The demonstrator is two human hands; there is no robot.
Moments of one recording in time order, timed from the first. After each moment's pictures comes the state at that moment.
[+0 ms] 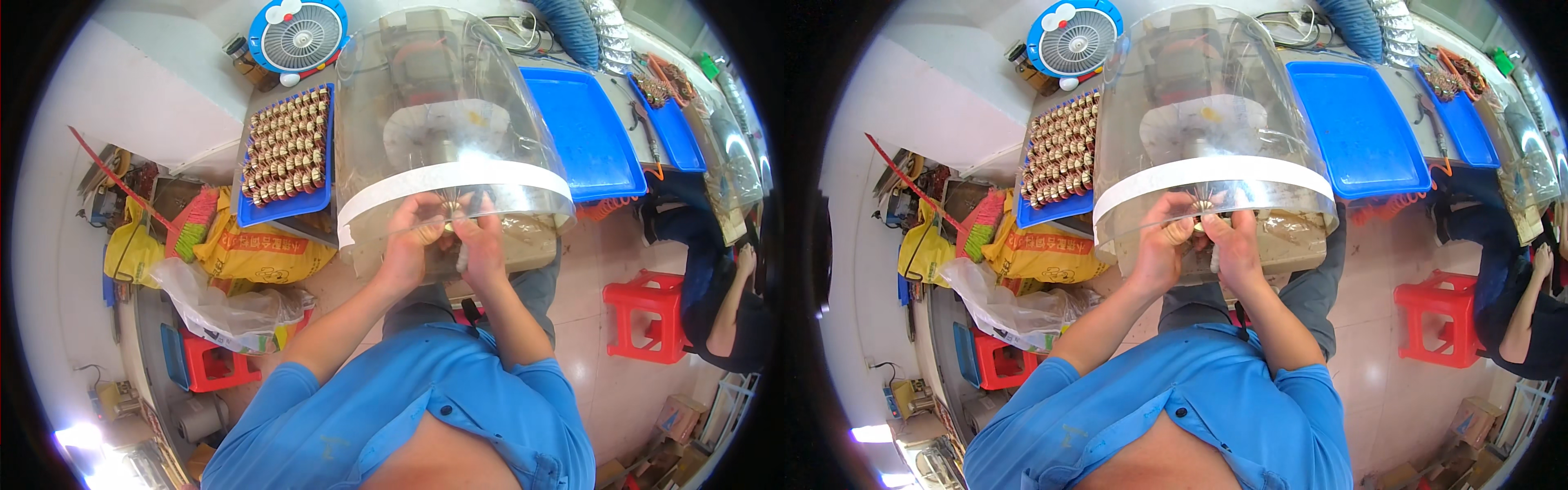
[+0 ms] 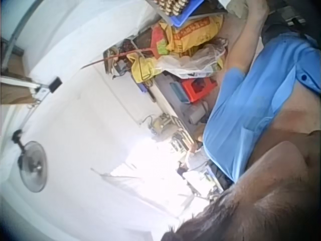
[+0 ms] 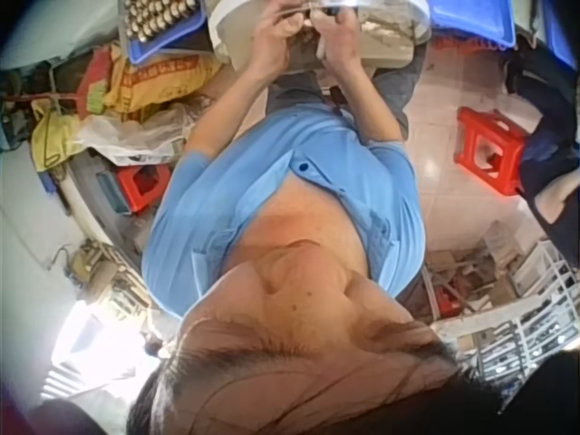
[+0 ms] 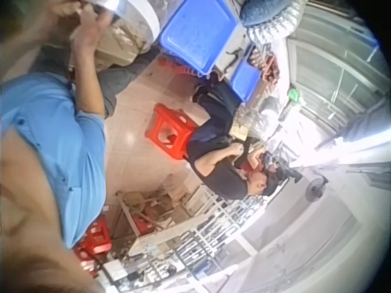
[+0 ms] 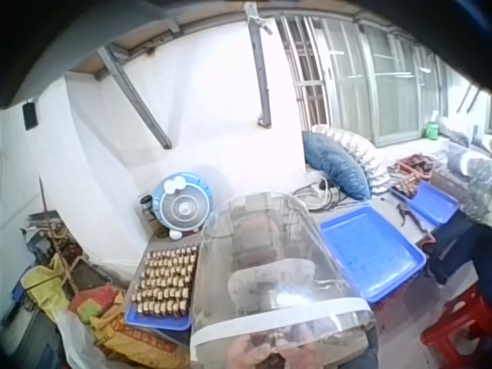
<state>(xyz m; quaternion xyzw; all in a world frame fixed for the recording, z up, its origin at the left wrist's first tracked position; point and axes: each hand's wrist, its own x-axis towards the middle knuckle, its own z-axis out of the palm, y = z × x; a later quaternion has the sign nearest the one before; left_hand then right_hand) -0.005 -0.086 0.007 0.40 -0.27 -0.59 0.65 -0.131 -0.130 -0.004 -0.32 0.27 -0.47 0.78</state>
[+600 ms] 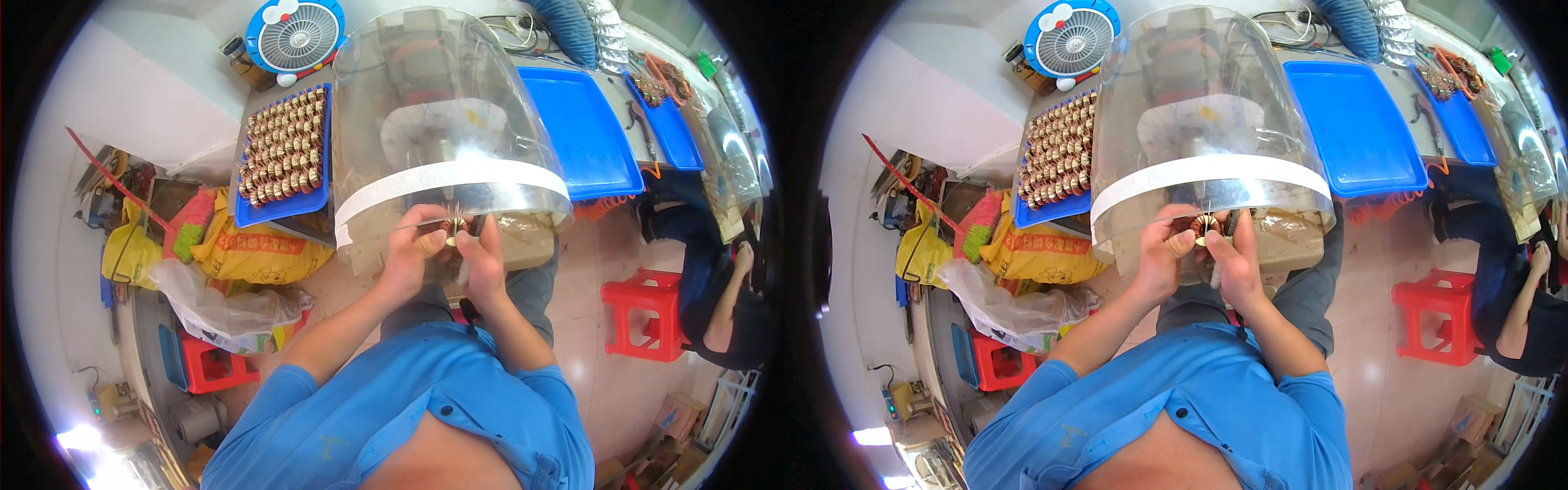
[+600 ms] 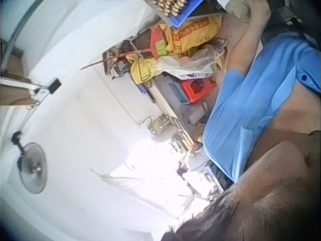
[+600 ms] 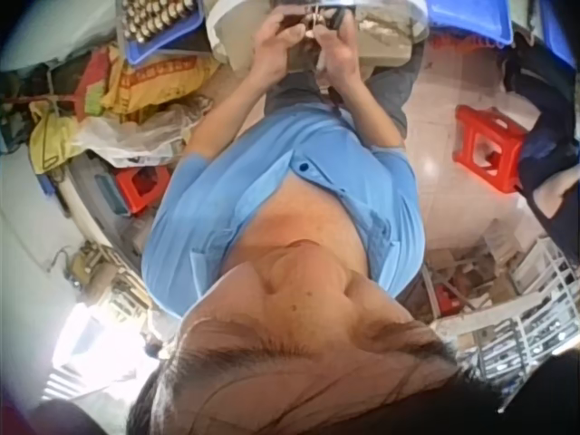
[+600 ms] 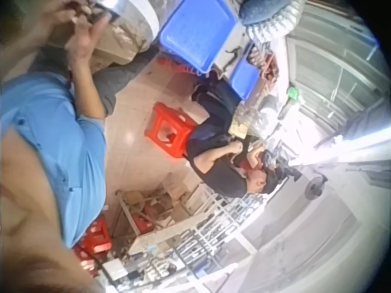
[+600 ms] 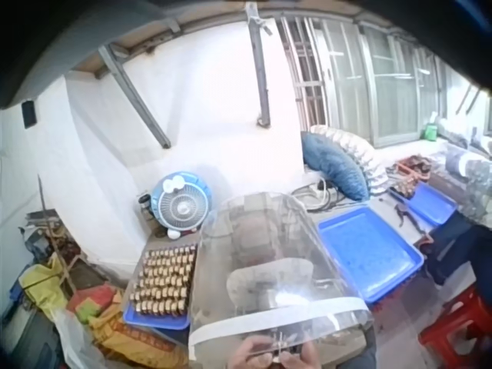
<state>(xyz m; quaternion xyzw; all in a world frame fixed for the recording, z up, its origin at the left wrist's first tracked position) -0.011 -0.075 0.006 0.42 -0.35 -0.56 0.62 -0.143 -0.107 0.002 -0.33 0.27 -0.48 0.77</state>
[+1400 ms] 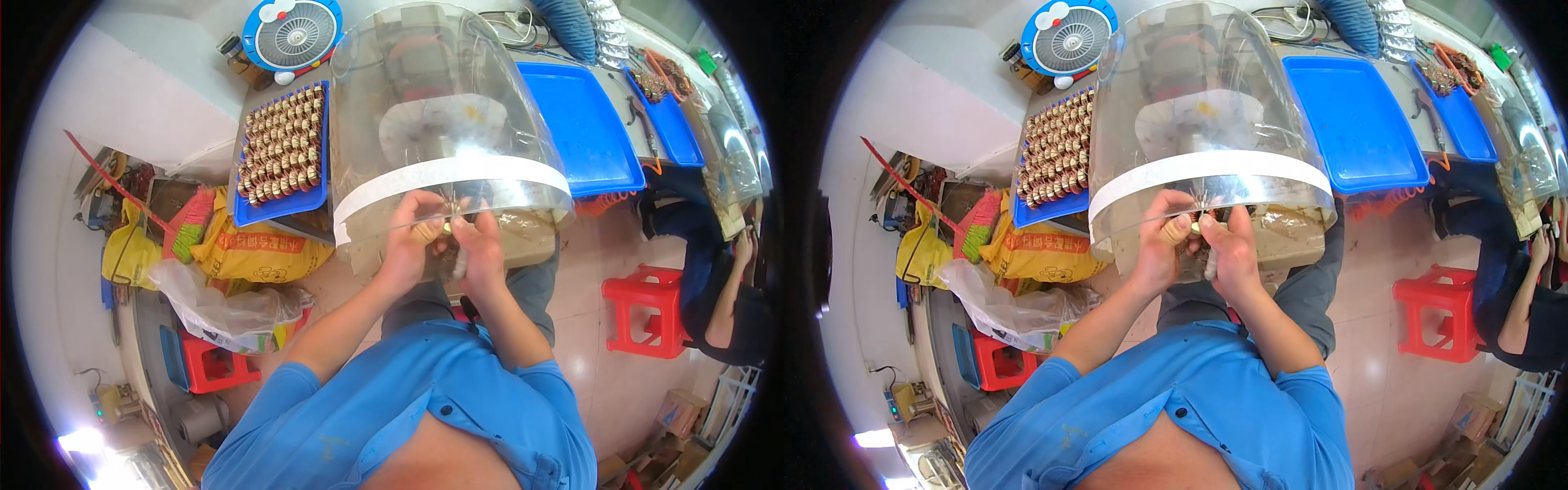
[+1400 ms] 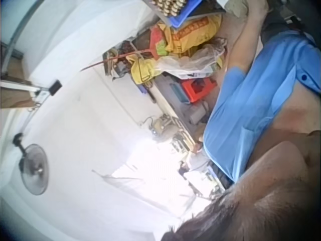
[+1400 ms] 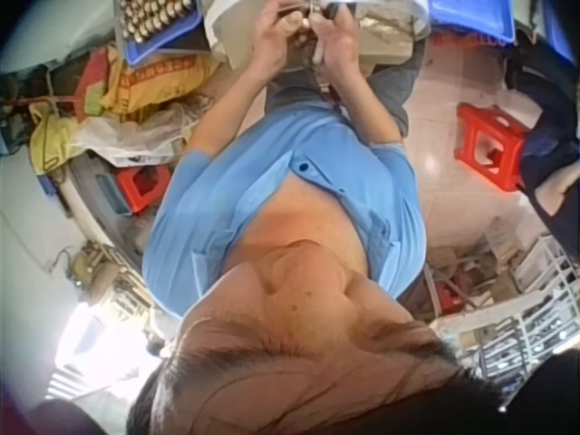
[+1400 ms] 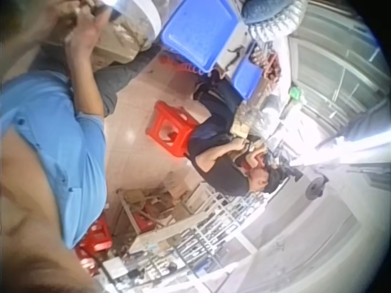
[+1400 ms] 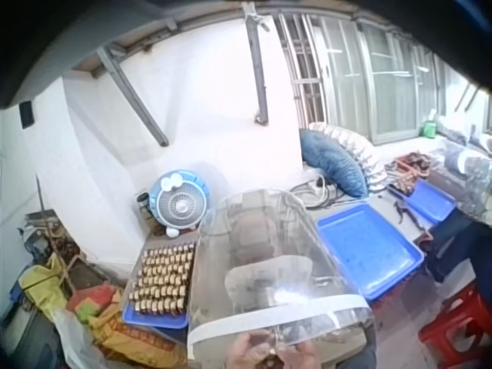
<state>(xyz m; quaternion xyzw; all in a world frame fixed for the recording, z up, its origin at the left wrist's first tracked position) -0.008 -0.085 0.004 0.45 -0.32 -0.56 0.61 -0.131 -0.115 0.017 -0.26 0.26 -0.47 0.80</state>
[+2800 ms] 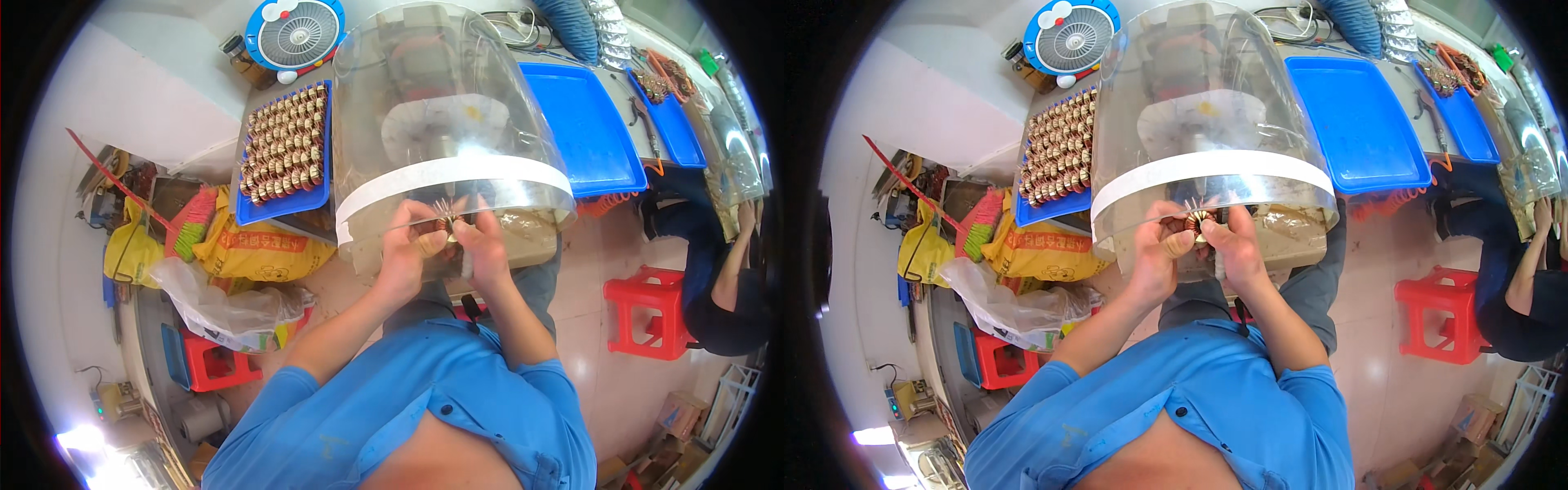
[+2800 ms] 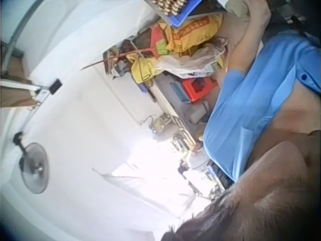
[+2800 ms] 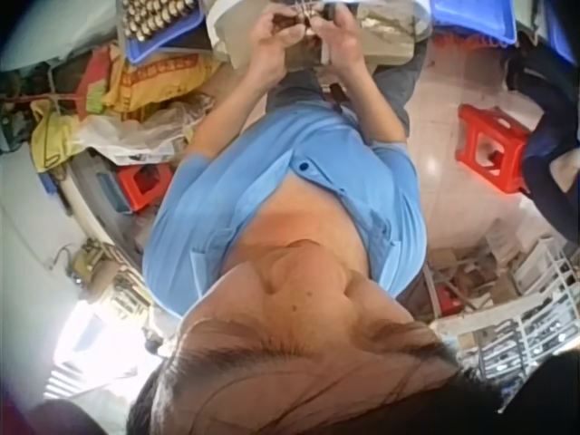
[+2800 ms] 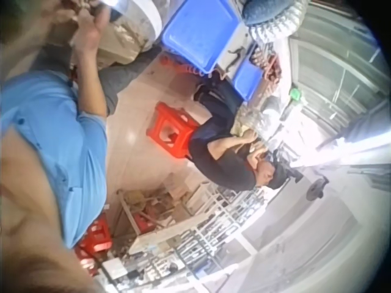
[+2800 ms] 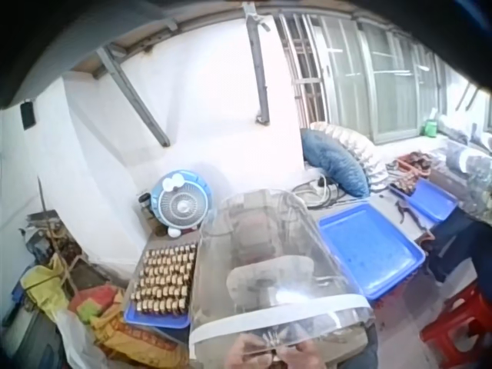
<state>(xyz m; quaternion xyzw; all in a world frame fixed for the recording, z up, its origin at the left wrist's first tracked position) -0.010 -0.069 0.009 0.41 -0.30 -0.57 0.65 -0.144 -0.125 0.002 -0.37 0.26 -0.41 0.79</state>
